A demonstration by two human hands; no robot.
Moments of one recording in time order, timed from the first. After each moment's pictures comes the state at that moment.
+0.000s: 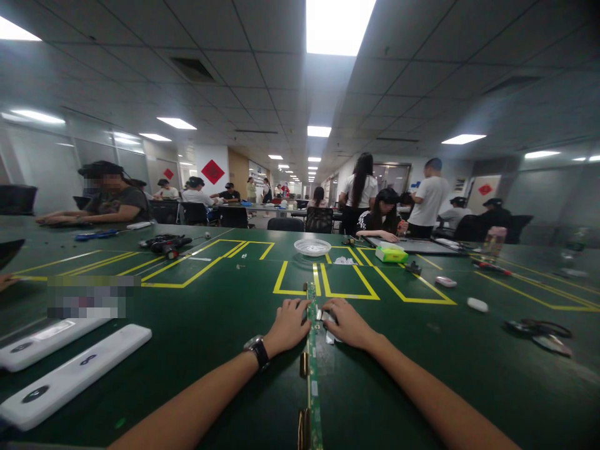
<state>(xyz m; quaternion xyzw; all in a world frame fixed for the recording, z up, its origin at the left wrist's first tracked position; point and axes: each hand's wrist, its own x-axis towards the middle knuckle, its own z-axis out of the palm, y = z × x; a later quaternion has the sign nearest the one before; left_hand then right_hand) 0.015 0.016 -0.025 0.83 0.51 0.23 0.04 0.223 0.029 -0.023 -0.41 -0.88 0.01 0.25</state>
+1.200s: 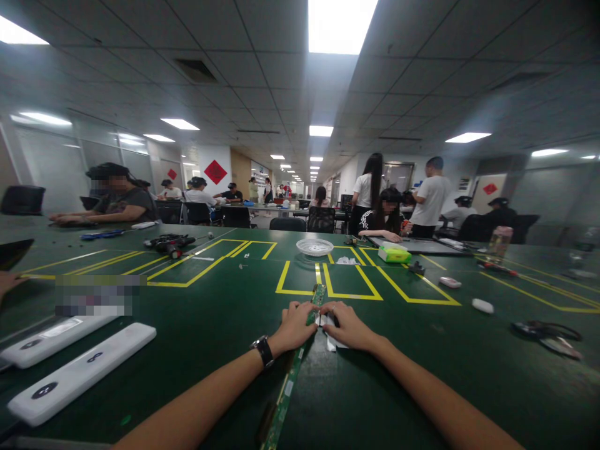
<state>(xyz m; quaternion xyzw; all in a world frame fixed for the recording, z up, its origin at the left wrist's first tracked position) 0.020 0.018 -0.025 0.82 0.50 0.25 0.15 0.219 0.022 -0.021 -0.42 -0.87 0.09 0.25</state>
